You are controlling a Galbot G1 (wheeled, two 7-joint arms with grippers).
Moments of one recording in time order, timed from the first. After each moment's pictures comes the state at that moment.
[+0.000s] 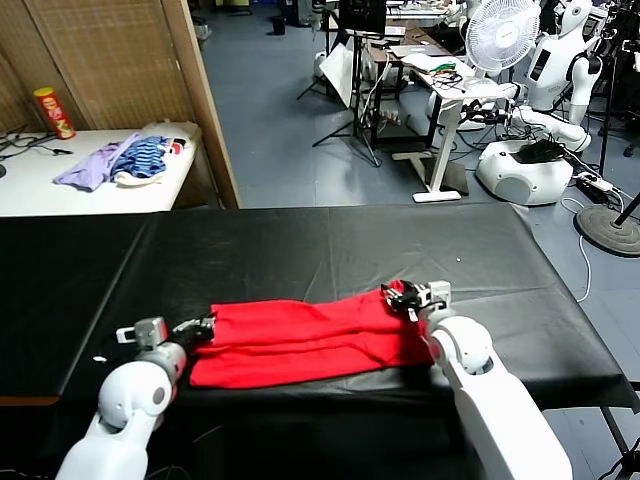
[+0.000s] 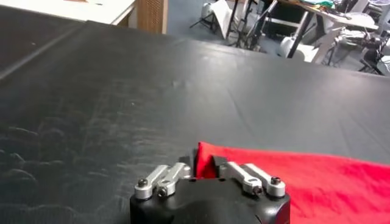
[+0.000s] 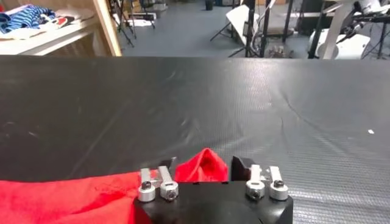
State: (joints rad) left arm 1.23 -1.18 -0.53 -1.89 -0.65 0.65 -0.21; right arm -0.93 1.23 0.24 1.62 0.43 -0.53 0.16
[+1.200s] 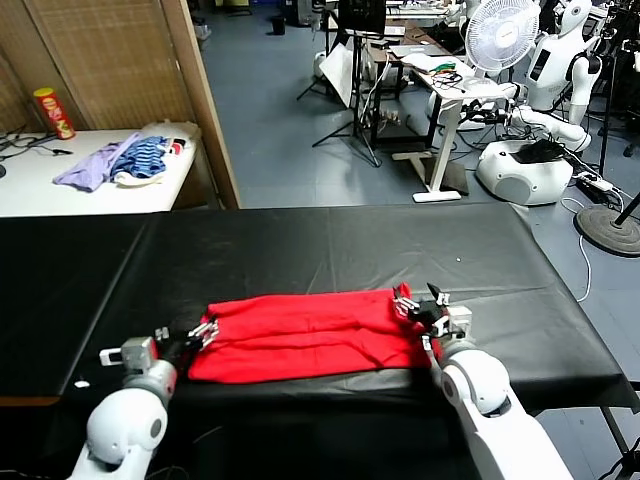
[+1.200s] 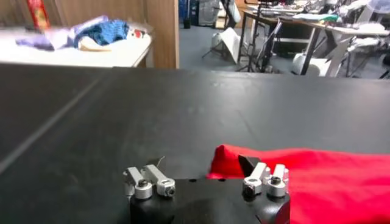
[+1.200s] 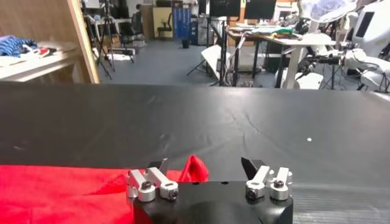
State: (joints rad) left arm 1.39 -1.27 -0.59 -2.03 -0.50 0.58 -0.20; right arm -1.12 1.19 0.33 1.83 0.42 -0.44 0.15
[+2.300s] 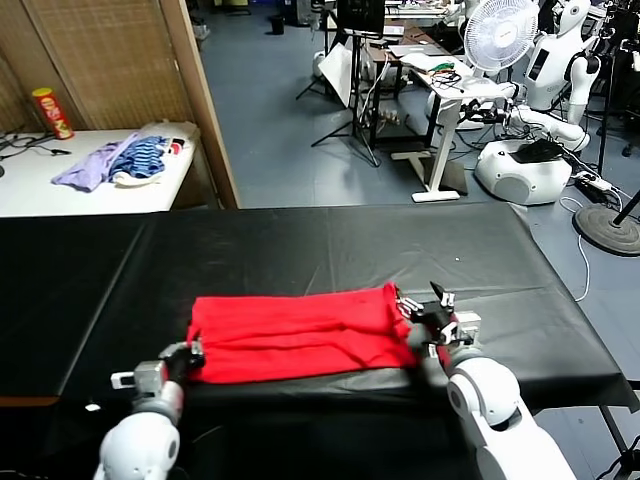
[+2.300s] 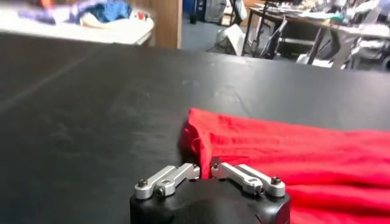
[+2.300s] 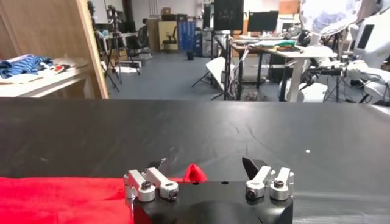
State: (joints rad) left arm 1.43 -1.28 -0.63 -1.97 -0.14 0.44 -0.12; right arm -1.17 1.20 0.37 1.92 0.42 -0.43 0.16
